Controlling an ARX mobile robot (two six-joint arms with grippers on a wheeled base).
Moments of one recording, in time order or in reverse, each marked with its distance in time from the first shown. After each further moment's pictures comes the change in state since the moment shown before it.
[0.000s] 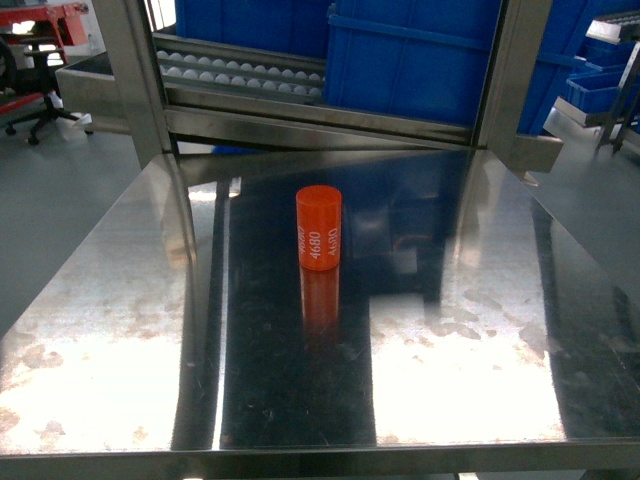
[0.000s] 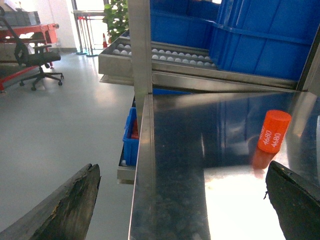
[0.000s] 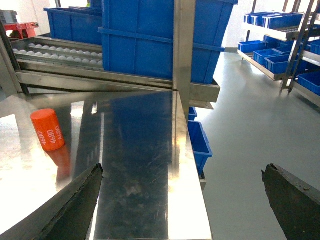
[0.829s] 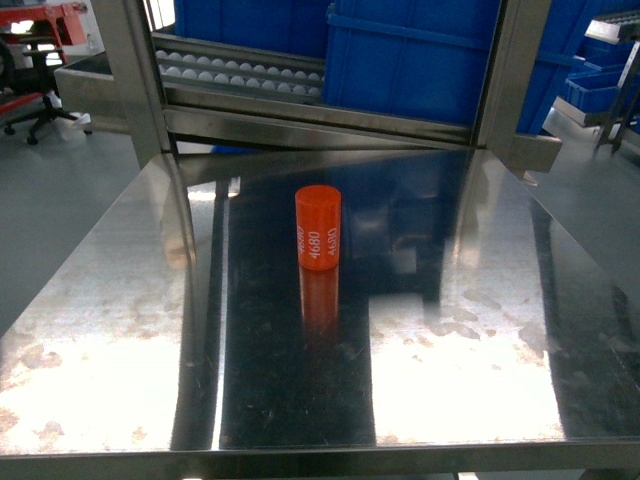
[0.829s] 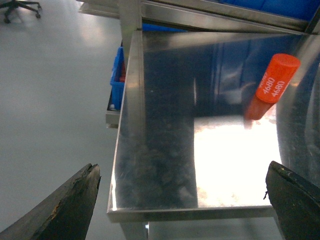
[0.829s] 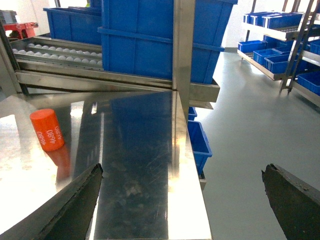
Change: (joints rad) left arm -0.085 0.436 0.090 0.068 -0.053 -0.060; right arm 0.000 0.000 0.000 0.000 0.000 0.000
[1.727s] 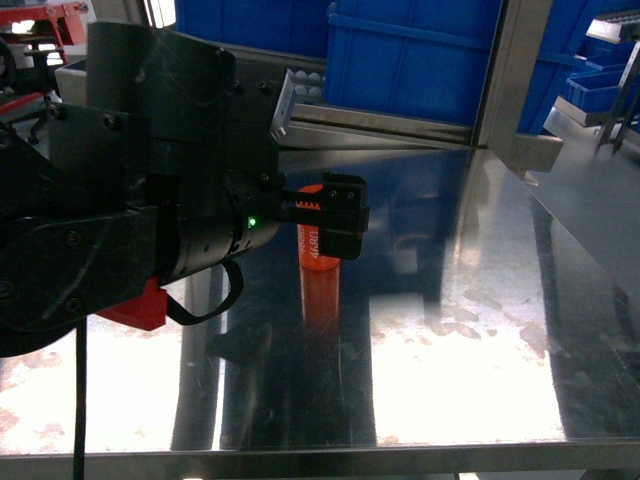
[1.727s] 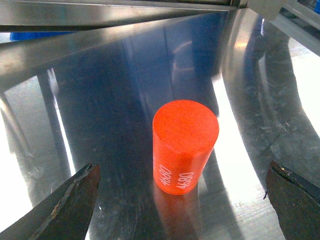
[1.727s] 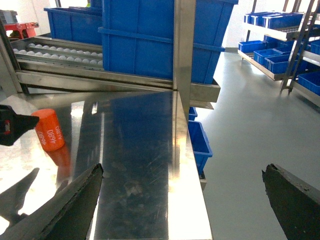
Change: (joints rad) left arm -0.360 1.567 0.872 0.632 -0.061 -0.016; right arm 0.000 0.000 0.000 0.000 0.000 0.000
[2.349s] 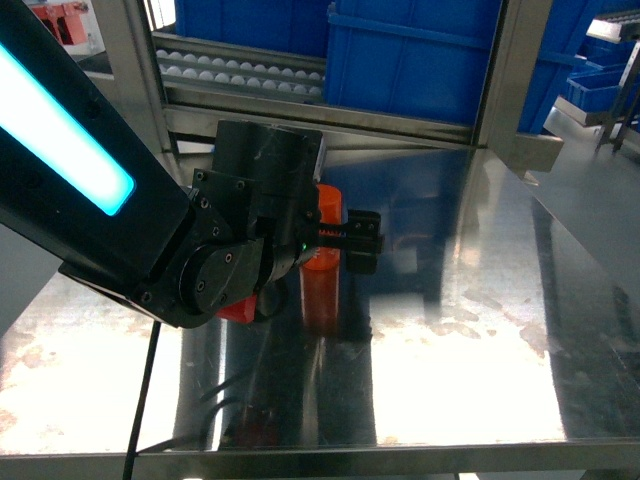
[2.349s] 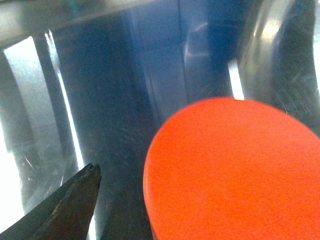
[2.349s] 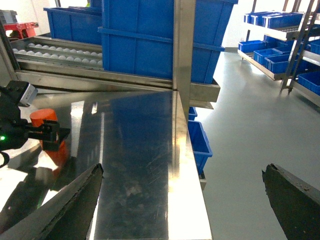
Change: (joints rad) left arm -0.002 0.332 0.328 -0.051 -0.052 -0.025; right arm 0.000 0.000 0.000 0.000 0.000 0.000
